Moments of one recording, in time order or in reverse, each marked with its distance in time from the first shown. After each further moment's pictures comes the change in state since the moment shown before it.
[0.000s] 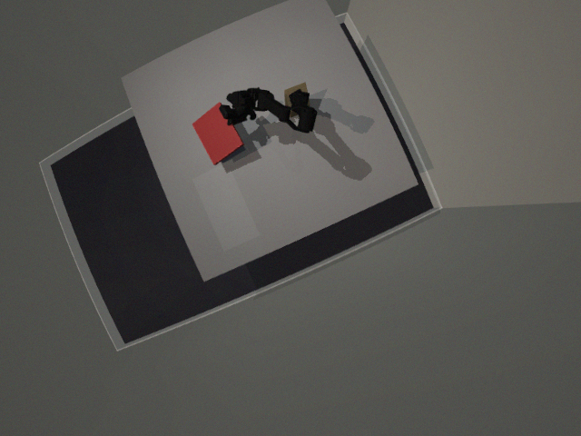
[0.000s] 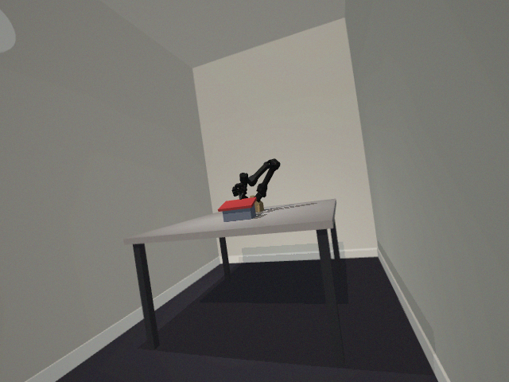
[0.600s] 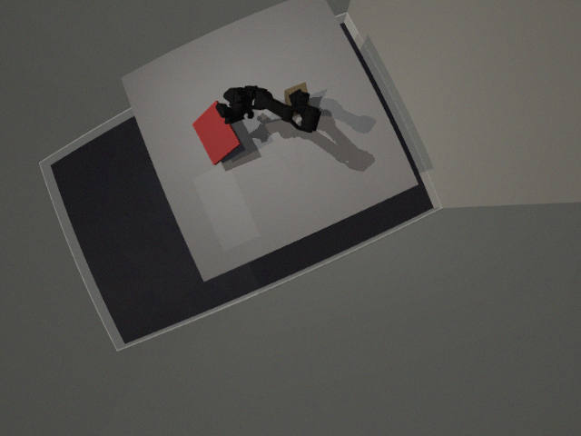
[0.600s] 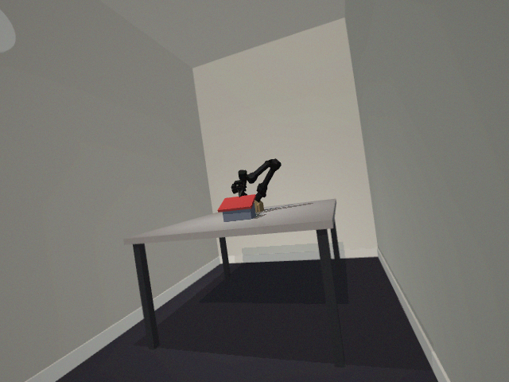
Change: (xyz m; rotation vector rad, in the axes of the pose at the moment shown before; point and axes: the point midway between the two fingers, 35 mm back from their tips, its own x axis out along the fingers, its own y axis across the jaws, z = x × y) arm -0.009 0.023 0.000 0.001 0.000 -0.002
